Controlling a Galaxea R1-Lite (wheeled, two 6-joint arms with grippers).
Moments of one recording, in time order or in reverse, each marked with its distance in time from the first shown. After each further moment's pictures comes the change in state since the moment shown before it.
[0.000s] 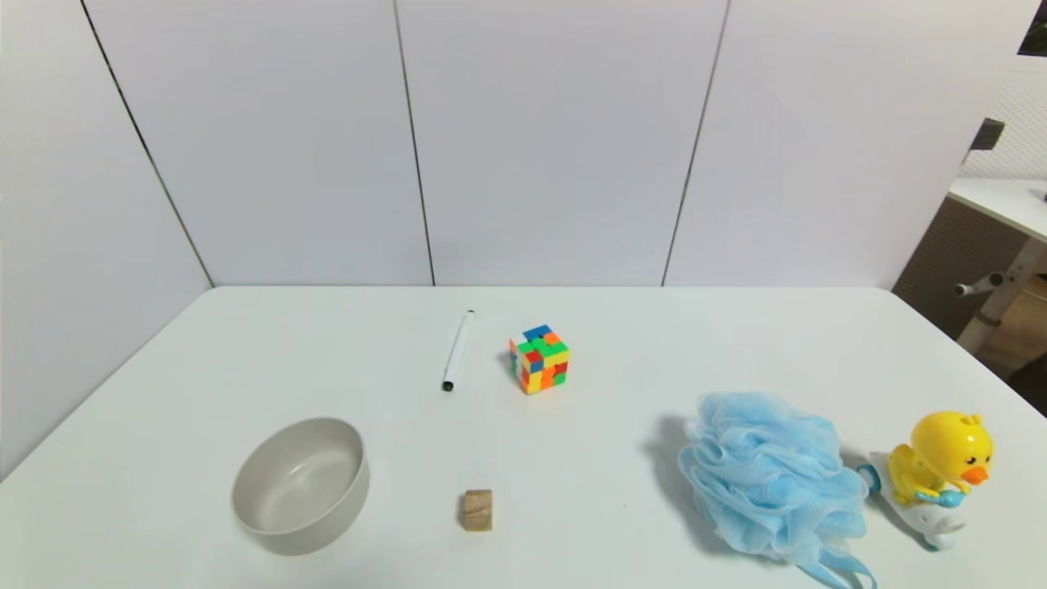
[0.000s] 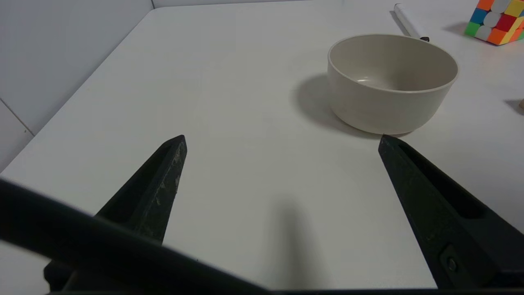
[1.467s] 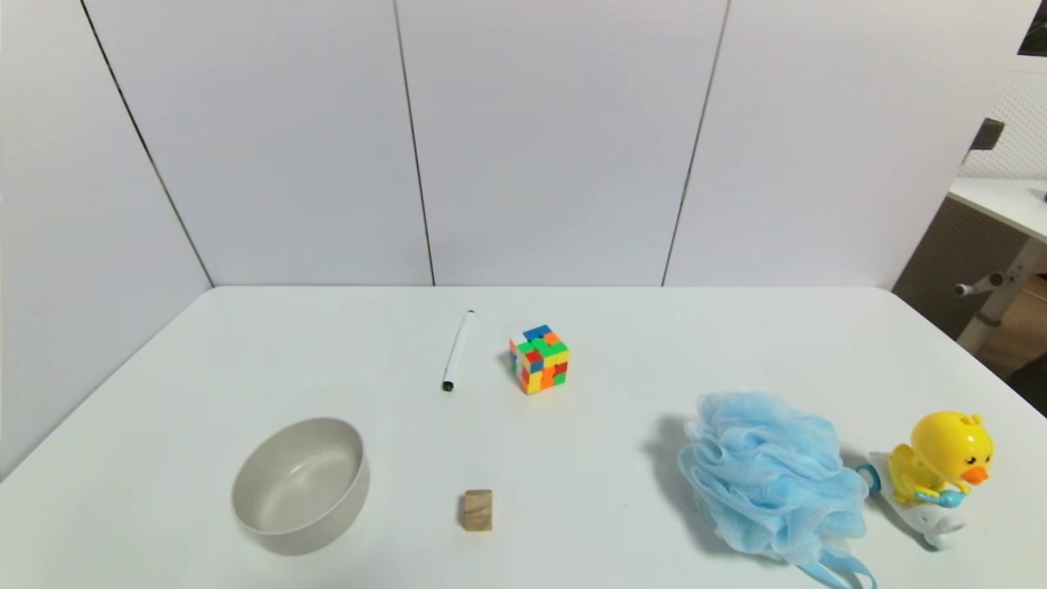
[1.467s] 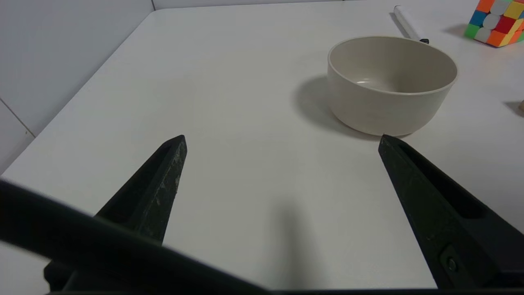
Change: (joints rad) left arm 0.000 0.000 0.000 -0.005 0.000 -0.007; right arm 0.000 0.000 0.000 0.000 0.000 0.000
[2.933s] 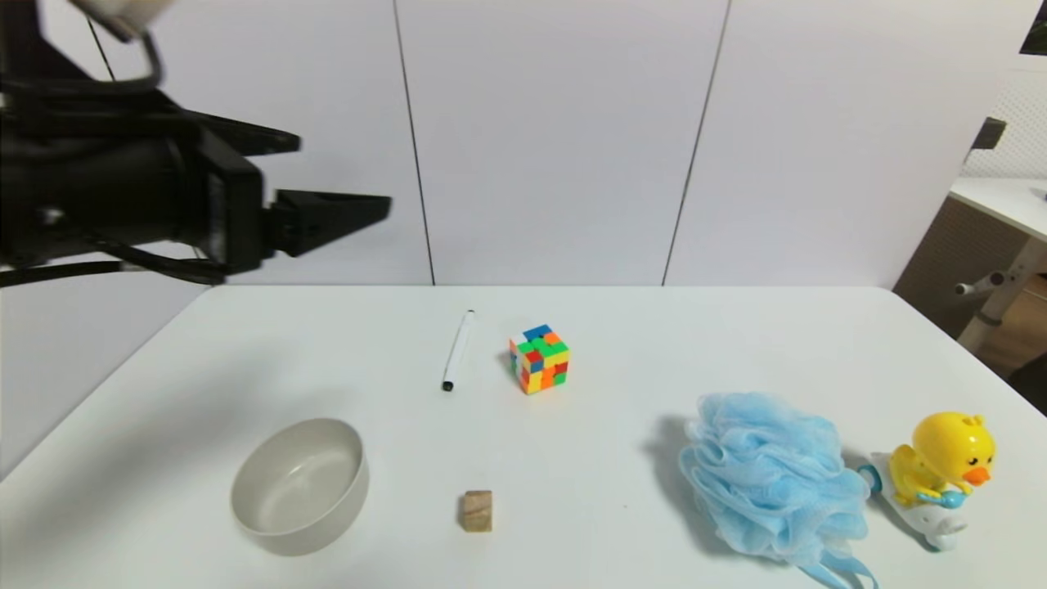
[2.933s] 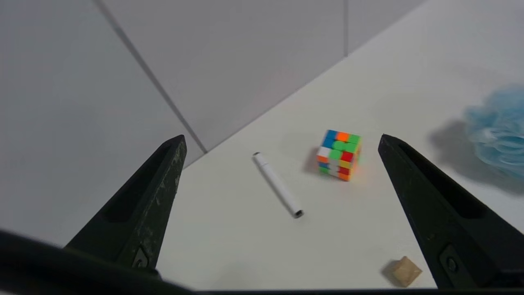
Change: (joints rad) left arm -0.509 1.309 -1.230 0.057 -0.096 0.261; right arm 0.000 0.000 0.000 0.000 0.000 0.000
